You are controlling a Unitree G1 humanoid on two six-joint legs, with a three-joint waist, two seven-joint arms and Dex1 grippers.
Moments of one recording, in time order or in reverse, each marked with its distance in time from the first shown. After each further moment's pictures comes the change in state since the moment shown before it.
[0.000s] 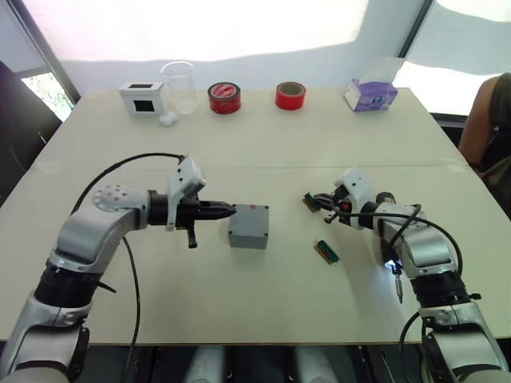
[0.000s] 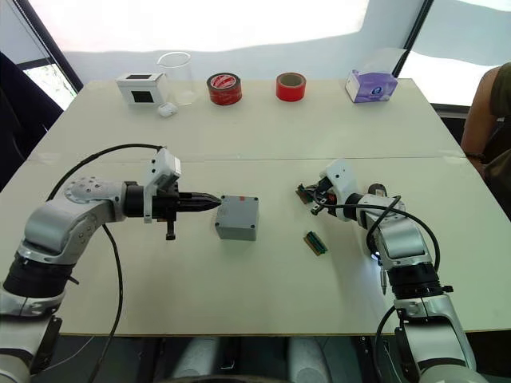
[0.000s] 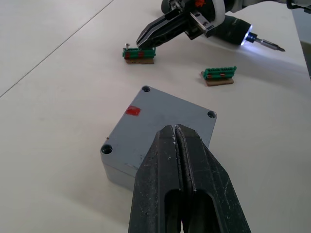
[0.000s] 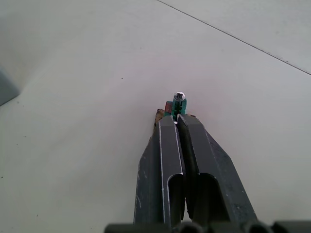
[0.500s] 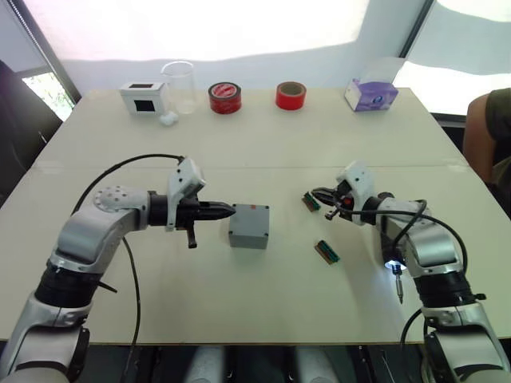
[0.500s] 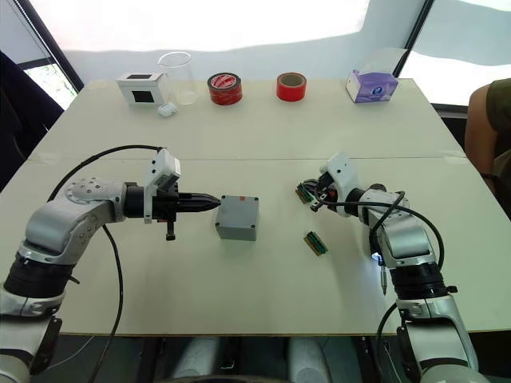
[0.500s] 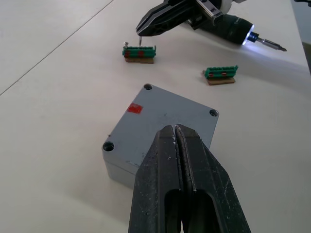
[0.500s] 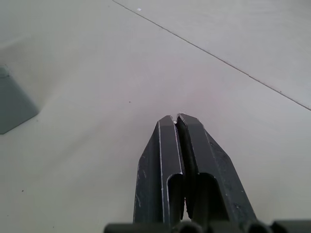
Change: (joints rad) left arm 0.000 -0.005 0.000 0.009 0.000 -0.002 0.004; right arm -0.003 -0.027 -0.020 -0.101 0.022 0.006 0.012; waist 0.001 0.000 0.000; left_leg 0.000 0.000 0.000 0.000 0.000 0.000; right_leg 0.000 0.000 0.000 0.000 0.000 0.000
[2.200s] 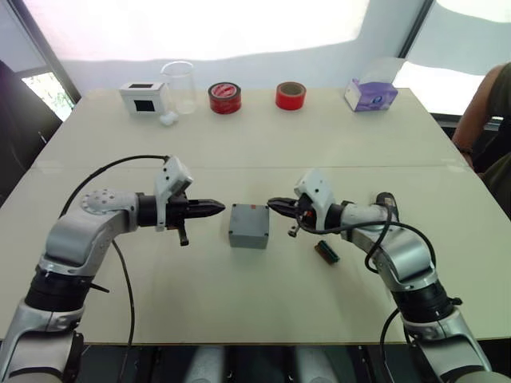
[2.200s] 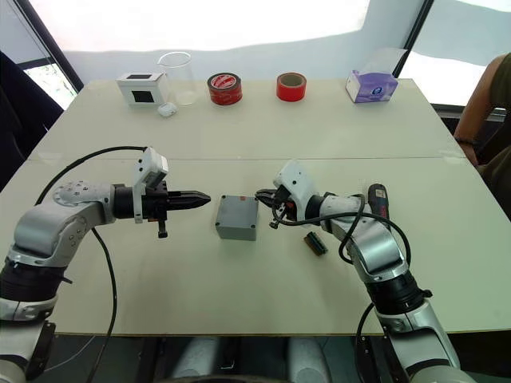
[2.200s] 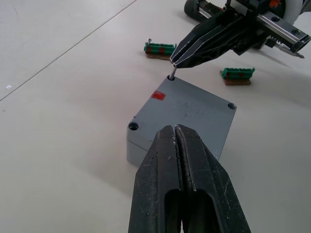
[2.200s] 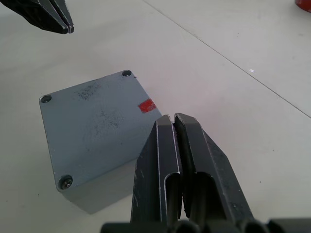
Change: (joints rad) left arm 0.040 0.023 0.060 0.020 -0.022 0.002 0.021; right arm 0.016 0.104 0.175 -0.258 0.064 0.122 -0.032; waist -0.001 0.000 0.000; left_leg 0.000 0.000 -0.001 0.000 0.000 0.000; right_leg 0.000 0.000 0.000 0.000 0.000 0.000
